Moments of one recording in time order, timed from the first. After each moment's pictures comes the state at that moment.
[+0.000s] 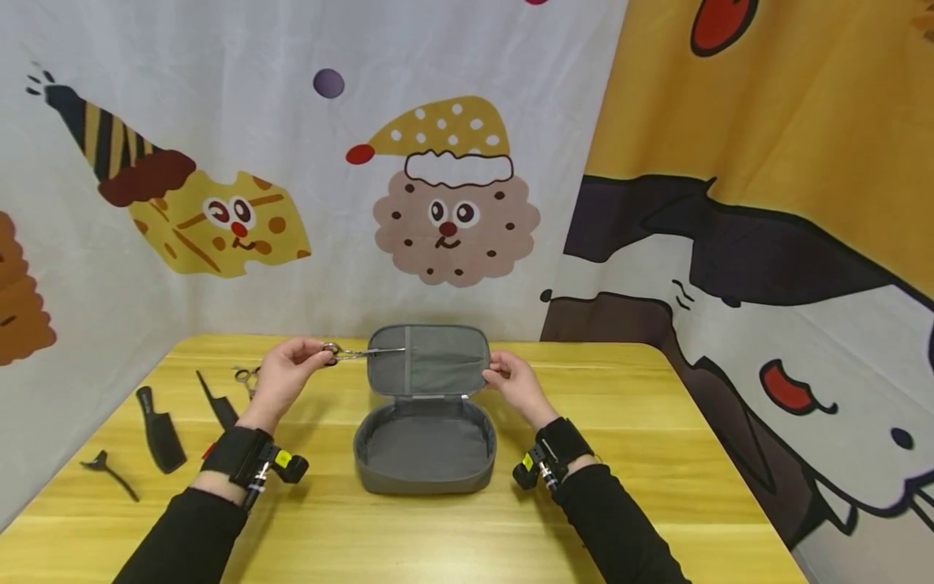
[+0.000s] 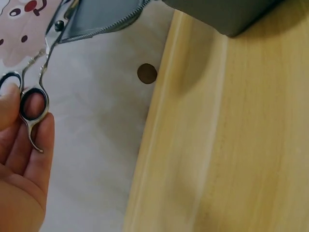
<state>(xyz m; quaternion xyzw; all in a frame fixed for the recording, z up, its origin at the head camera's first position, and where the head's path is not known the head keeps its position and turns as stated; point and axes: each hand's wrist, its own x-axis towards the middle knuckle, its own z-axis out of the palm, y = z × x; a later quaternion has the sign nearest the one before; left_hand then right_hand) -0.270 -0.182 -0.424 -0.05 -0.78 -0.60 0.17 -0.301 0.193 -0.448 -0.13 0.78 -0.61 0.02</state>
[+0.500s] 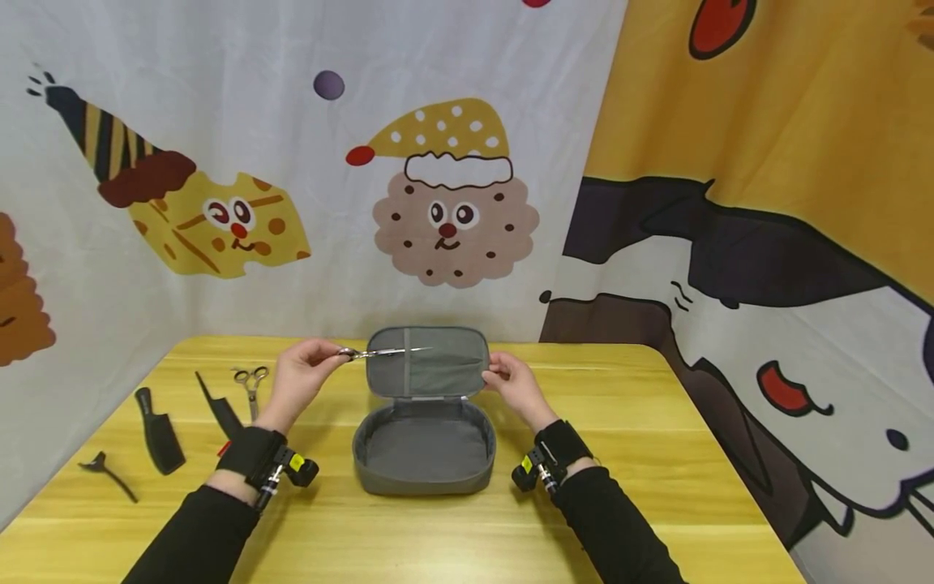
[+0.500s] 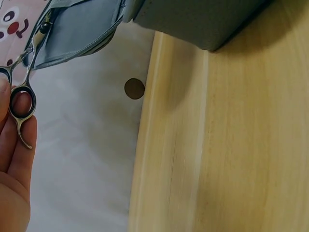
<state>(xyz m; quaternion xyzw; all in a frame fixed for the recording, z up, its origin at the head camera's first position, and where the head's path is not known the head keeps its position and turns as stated) -0.276 -0.164 -0.430 -0.13 -0.78 -0.55 0.25 -0.297 0.193 -0.448 -0.13 0.77 -0.62 0.02</state>
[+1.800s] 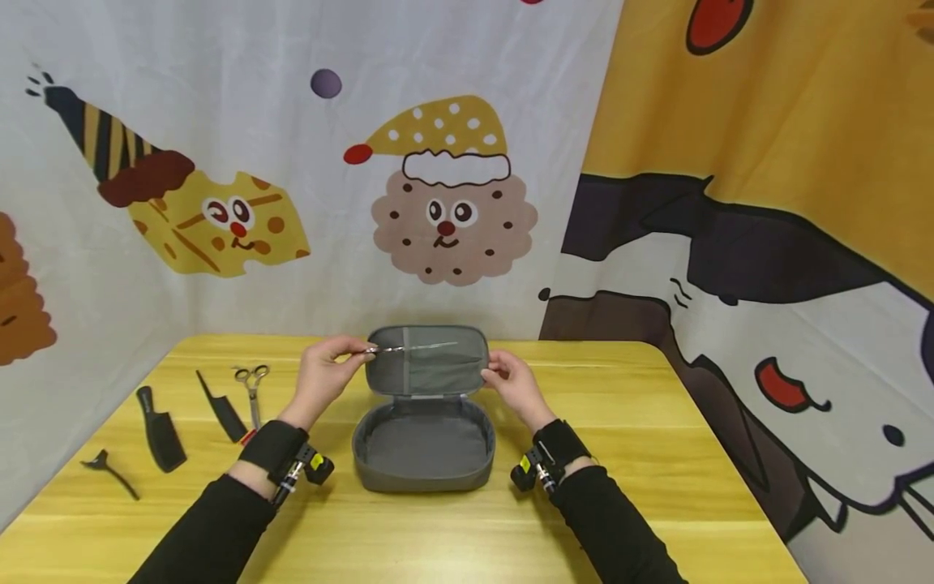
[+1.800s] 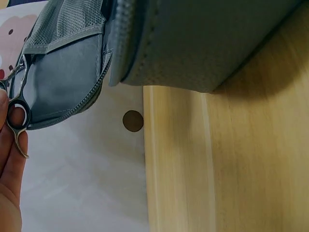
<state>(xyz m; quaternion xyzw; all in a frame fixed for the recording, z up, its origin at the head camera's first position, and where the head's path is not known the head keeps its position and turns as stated) -0.275 -0.129 -0.420 -0.21 -0.81 -0.45 0.32 -0.297 0.192 -0.450 -0.14 0.78 -0.61 -0.01</state>
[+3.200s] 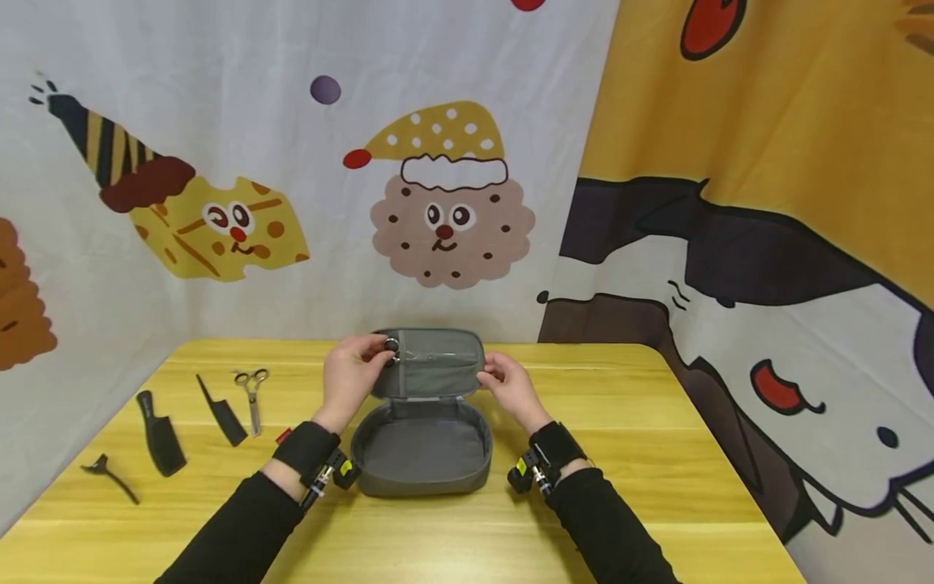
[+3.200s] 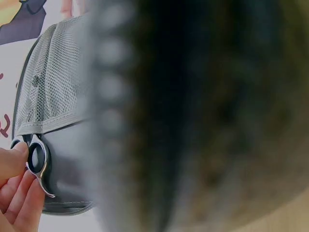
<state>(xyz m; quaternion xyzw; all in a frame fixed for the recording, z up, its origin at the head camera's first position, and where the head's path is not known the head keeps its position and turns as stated) -0.275 -0.085 -0.416 -0.13 -0.84 -0.38 0.37 -0.291 0.187 -0.443 -0.17 0.78 -0.60 -0.02</state>
